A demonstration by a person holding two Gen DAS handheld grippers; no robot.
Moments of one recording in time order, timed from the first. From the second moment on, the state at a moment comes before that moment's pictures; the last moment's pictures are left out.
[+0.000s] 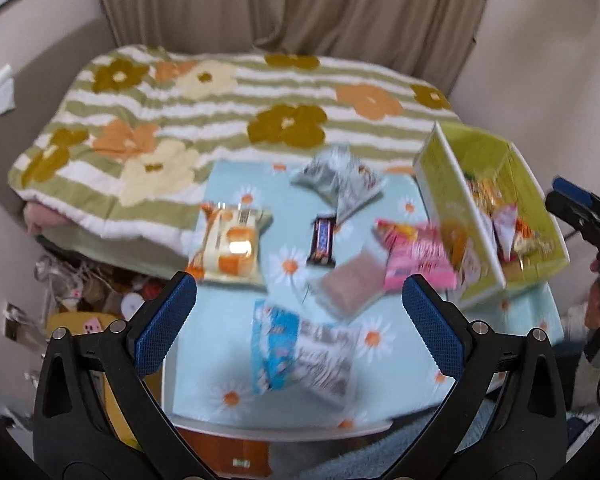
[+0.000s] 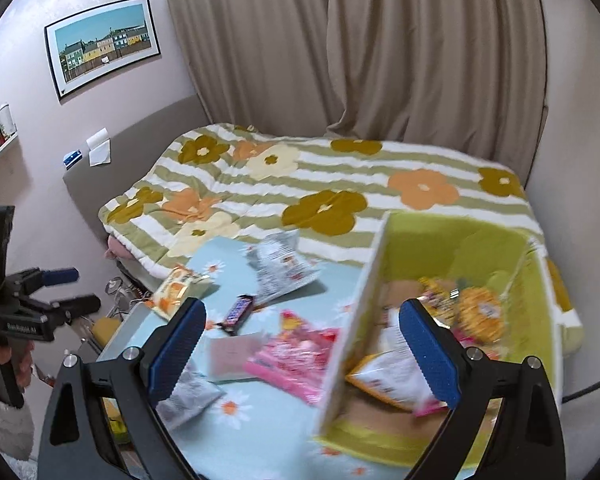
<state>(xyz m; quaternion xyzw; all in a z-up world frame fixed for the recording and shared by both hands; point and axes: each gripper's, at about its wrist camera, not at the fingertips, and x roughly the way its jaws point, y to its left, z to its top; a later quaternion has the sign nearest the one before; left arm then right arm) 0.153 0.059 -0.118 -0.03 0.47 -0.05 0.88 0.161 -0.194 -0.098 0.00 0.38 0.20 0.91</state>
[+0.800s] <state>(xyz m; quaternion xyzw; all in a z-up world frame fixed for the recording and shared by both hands) 0.195 0.110 -0.224 -0.02 0.56 -0.17 0.81 0.150 -0.092 -0.195 0.04 0.46 0.08 0.89</state>
